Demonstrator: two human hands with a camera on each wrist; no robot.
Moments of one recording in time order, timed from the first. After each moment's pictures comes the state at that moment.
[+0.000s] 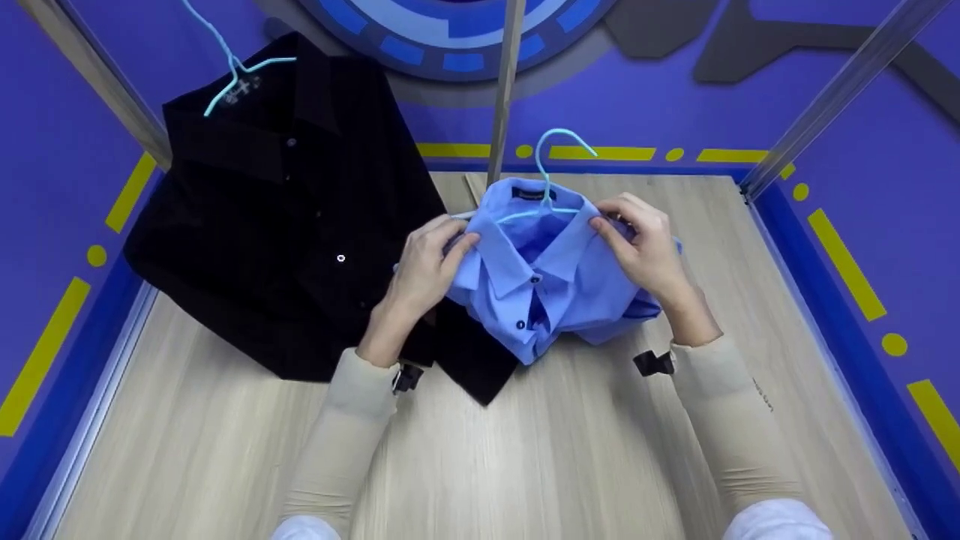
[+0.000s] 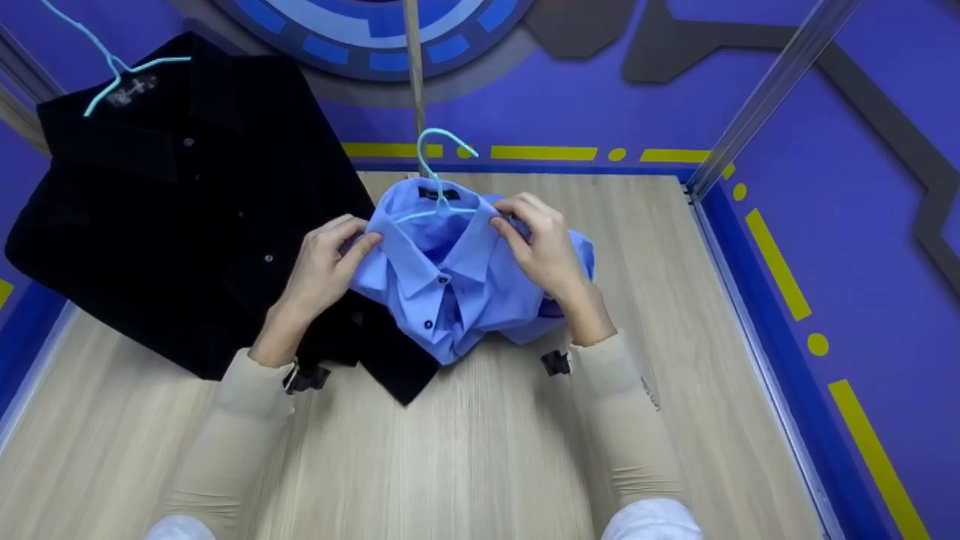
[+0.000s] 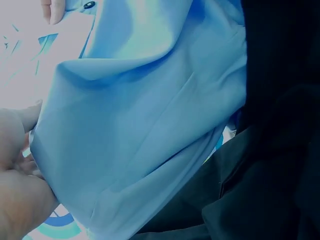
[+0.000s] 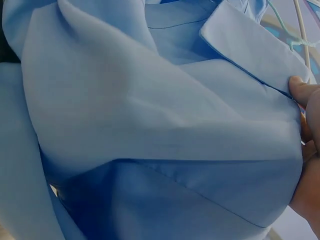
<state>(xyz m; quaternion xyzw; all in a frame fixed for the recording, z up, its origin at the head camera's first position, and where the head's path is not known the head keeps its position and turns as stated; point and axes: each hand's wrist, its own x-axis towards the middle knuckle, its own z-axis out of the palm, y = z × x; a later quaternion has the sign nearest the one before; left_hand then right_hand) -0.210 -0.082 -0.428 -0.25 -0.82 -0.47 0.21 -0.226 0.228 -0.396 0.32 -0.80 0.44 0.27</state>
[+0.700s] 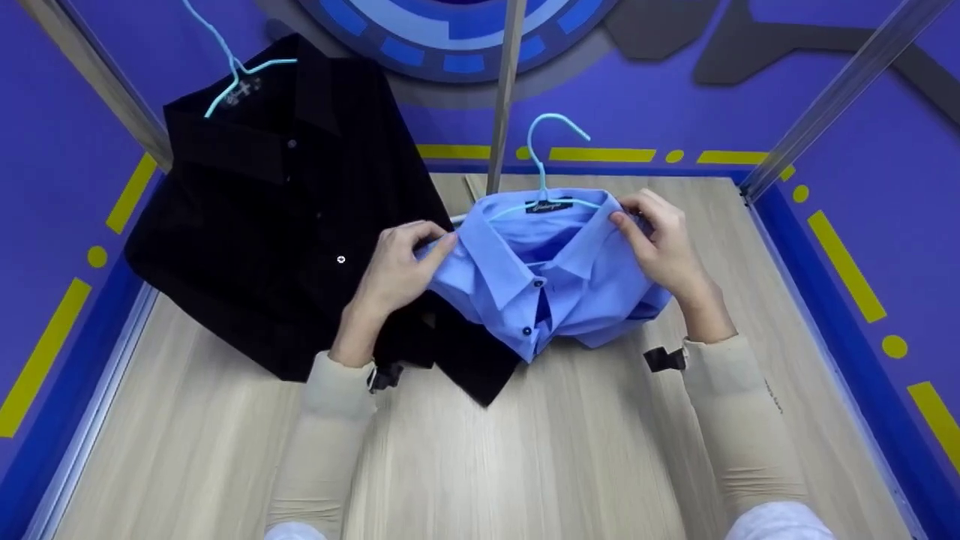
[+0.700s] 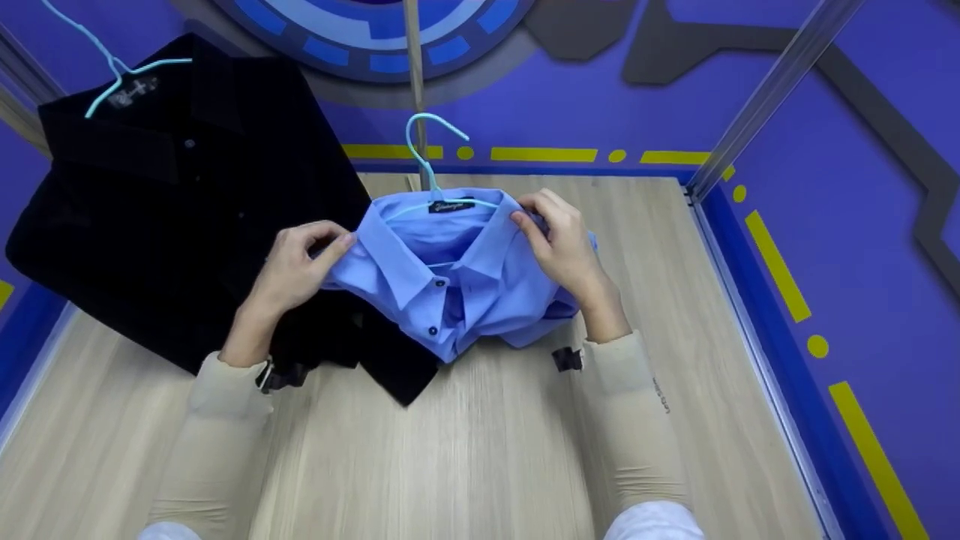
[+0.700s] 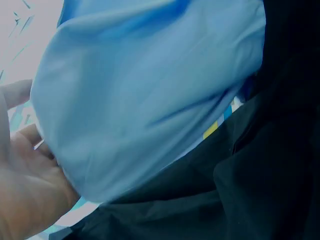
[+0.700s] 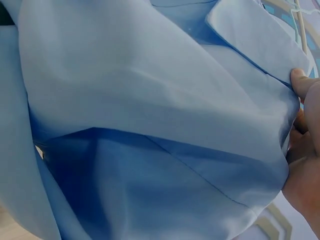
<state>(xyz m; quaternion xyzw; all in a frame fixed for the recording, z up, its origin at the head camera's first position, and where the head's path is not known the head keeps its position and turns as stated) -0.207 -0.113 -0.417 -0.23 -0.83 -0.49 0.16 -0.221 0.242 -0.380 0.33 -0.80 0.43 0.27</state>
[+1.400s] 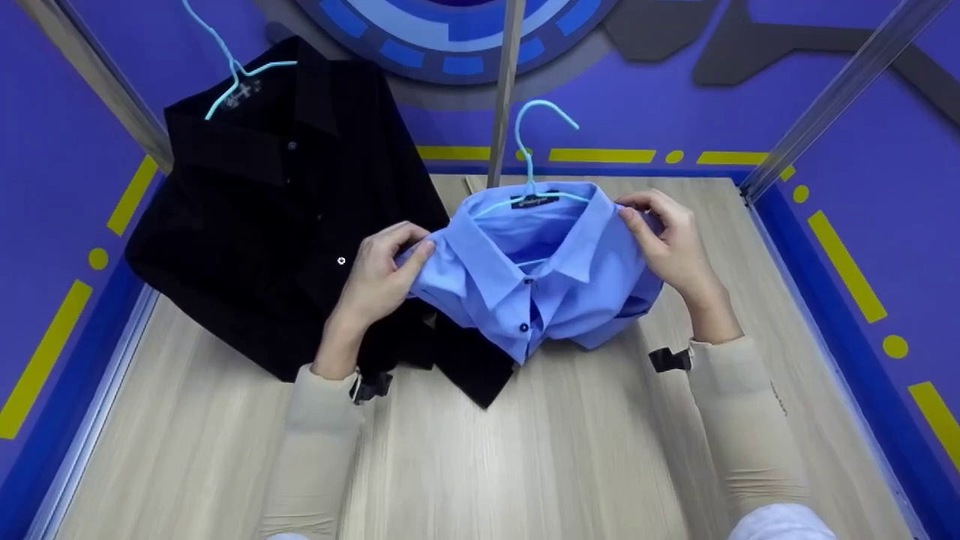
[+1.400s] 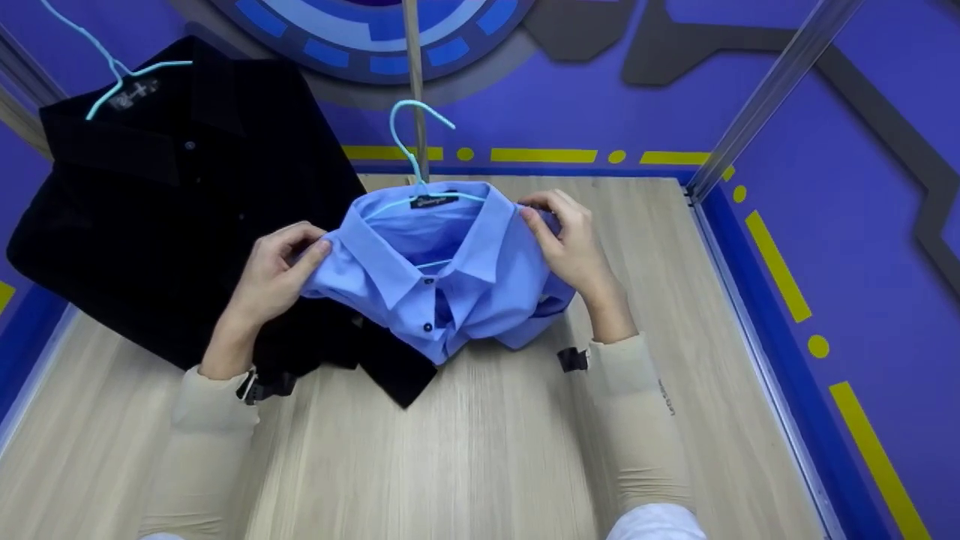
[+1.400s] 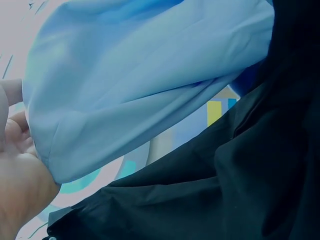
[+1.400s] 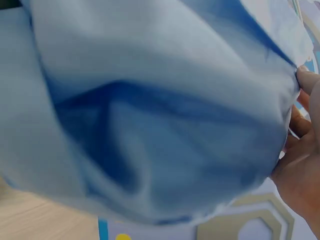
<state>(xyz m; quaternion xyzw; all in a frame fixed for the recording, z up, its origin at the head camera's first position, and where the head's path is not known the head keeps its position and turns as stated) -0.196 -0.132 -0.415 -0.26 -0.79 -0.53 0.17 -0.221 0.252 -0.380 0.29 -0.81 0.46 0.24</state>
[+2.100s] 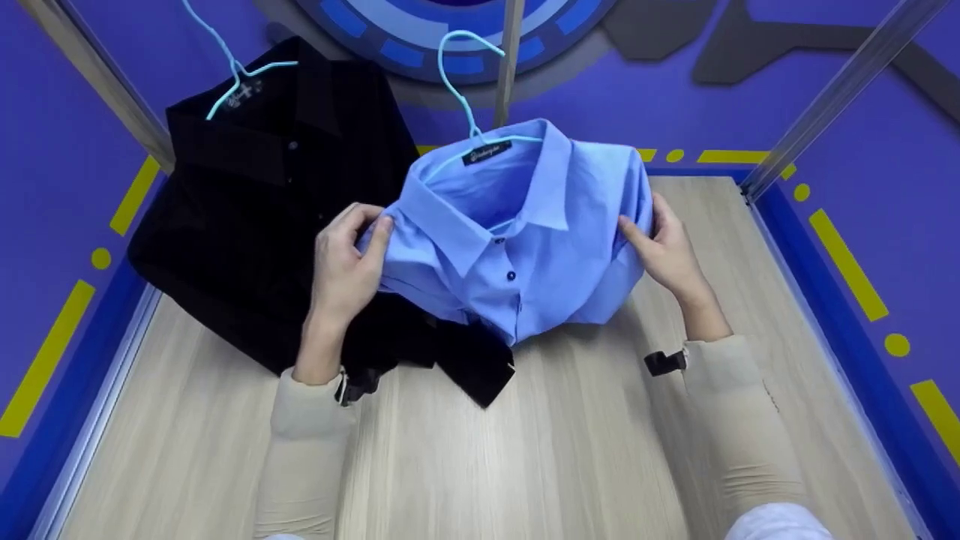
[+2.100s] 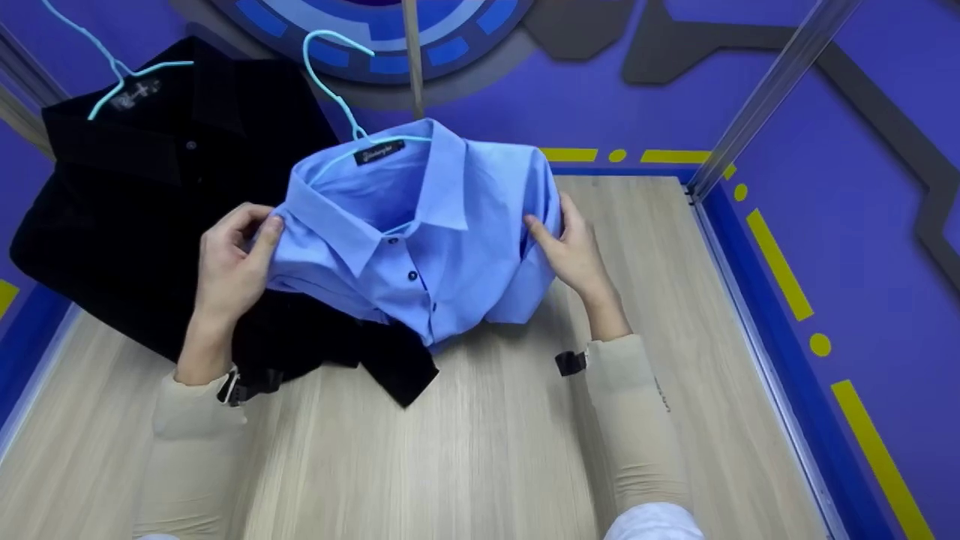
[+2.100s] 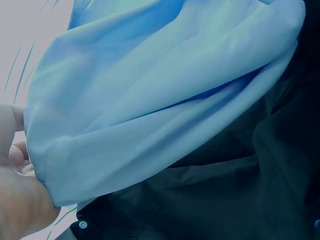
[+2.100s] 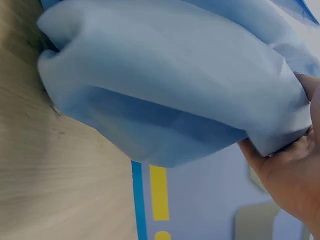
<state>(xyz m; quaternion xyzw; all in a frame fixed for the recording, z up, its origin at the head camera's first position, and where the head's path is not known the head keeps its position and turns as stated) -0.183 -0.149 -0.393 -0.16 -0.79 -0.52 0.29 -0.235 0.270 -0.415 0.15 -0.81 0.56 0.10</state>
